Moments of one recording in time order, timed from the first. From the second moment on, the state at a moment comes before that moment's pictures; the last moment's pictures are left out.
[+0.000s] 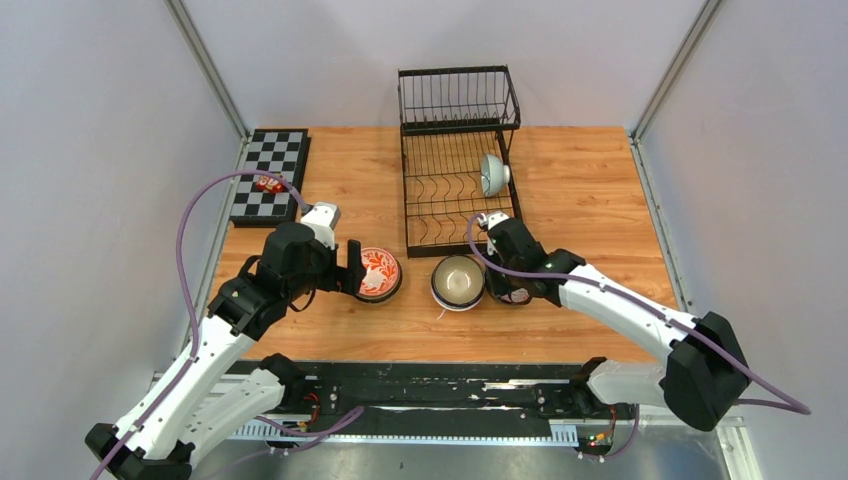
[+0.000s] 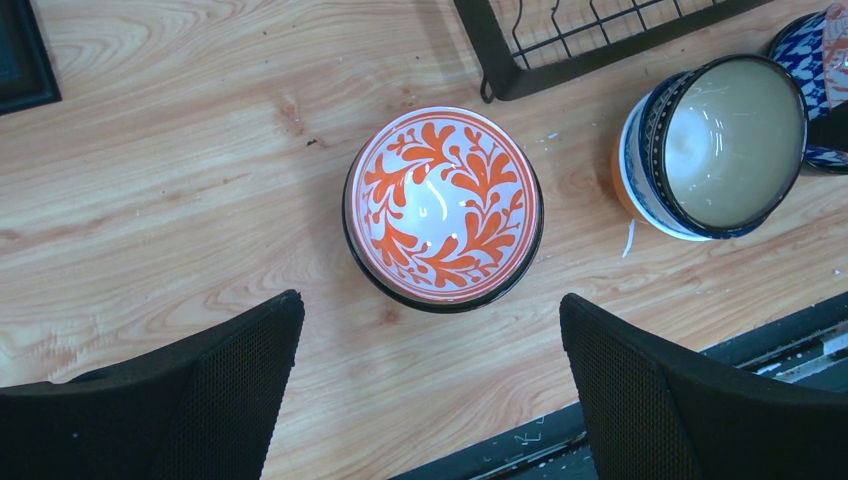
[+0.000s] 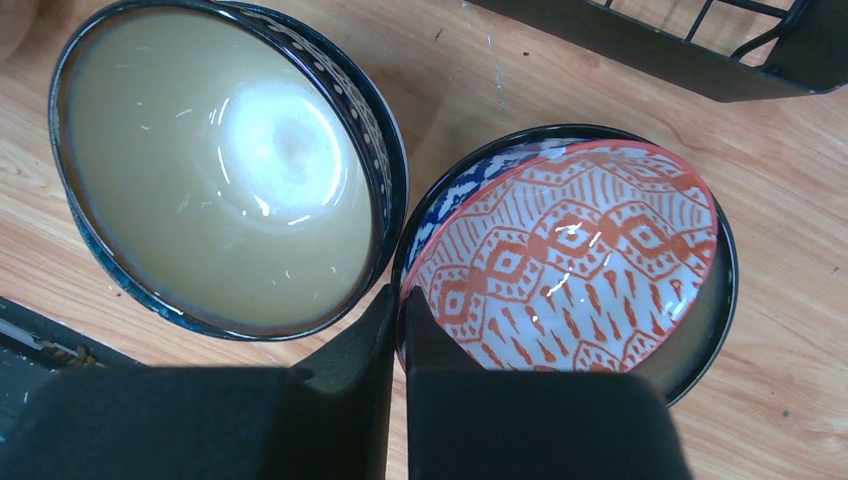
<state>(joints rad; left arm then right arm) -0.53 0.74 0.84 -0.70 -0.09 -0.24 0.71 1.23 0.81 -0.49 0.08 0.25</state>
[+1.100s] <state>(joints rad) -0.53 0.89 1.03 -0.69 0.12 -0.24 0.98 1.04 0.95 -0.63 0.29 0.09</state>
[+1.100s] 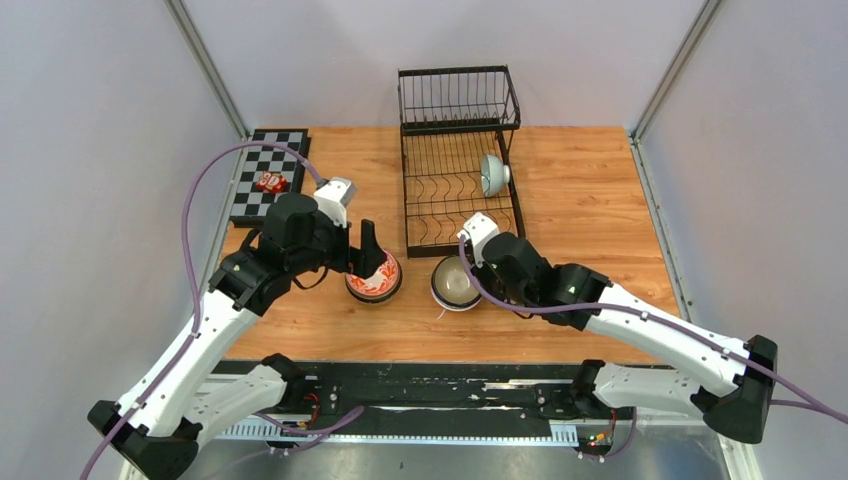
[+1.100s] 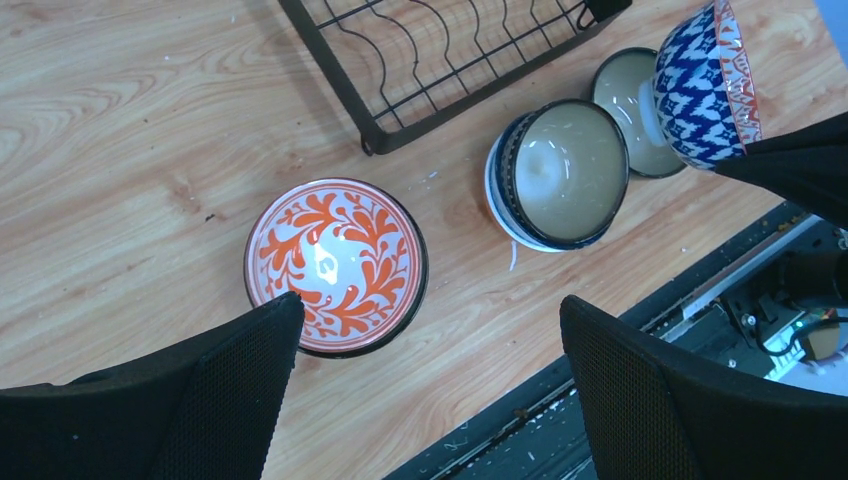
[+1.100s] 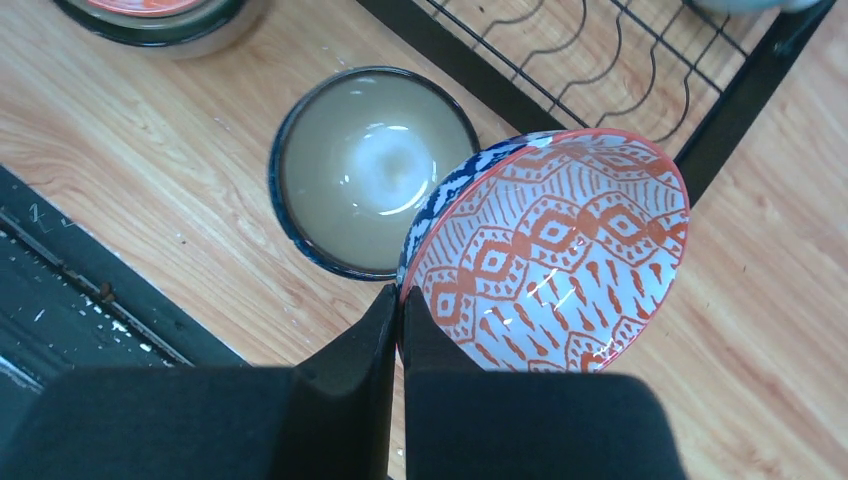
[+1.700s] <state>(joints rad) -0.67 0.95 1.12 -0.75 0.15 -0.24 1.34 1.16 1.08 -0.69 0.27 -0.21</state>
